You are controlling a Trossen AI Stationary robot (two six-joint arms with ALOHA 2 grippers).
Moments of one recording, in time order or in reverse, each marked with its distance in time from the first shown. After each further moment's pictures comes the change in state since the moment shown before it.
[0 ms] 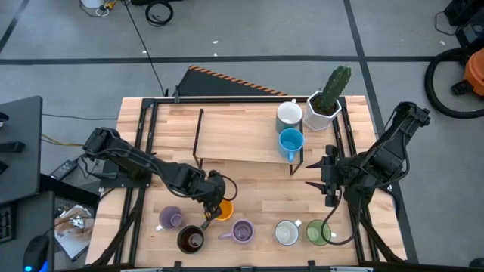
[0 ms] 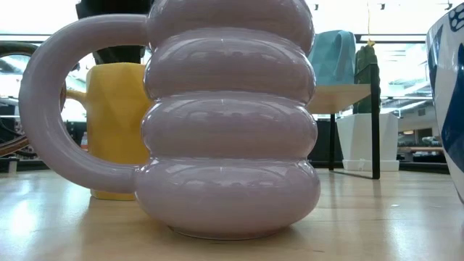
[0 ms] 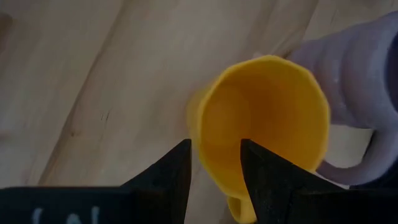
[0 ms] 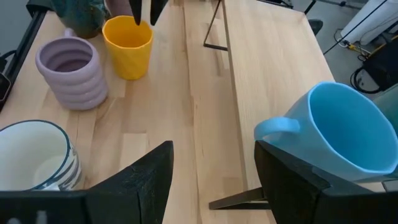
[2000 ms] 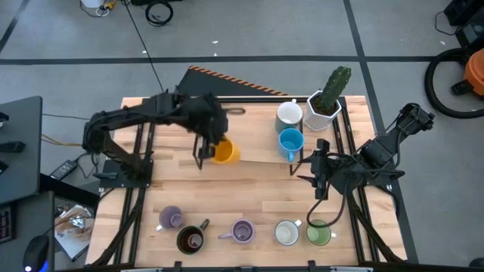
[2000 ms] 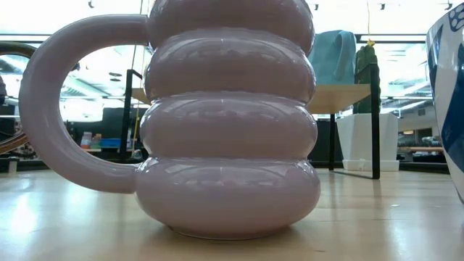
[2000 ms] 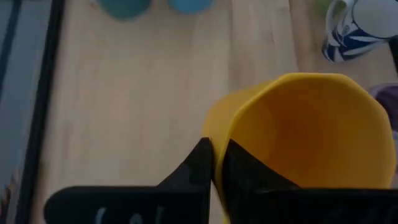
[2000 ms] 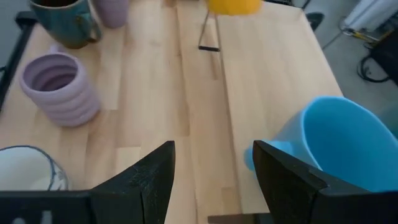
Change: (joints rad) left arm 0.509 -0.060 0.546 -0.355 0.141 1.014; right arm -0.177 0.000 0.000 0.121 -0.115 -0.134
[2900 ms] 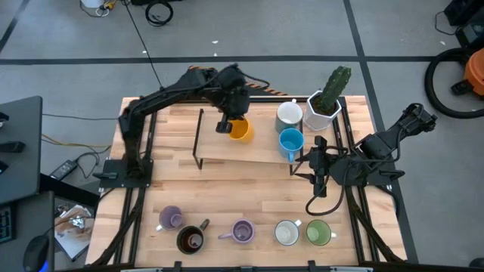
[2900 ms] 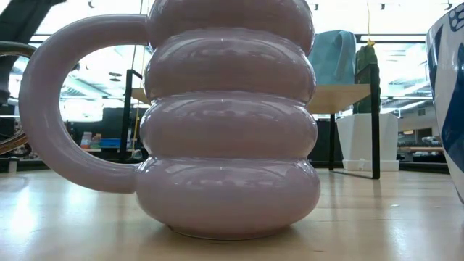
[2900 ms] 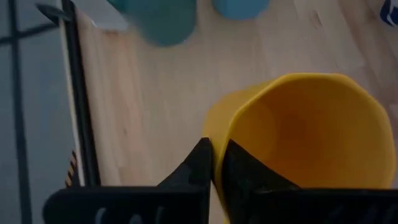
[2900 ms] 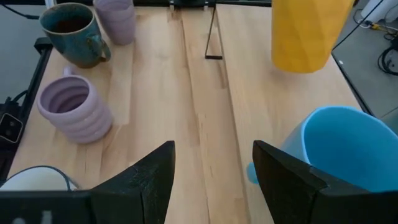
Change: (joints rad) left arm 0.243 0.372 0.374 -0.100 0.140 0.435; right arm -0.077 -0.028 0.000 0.070 -0.084 -0.022
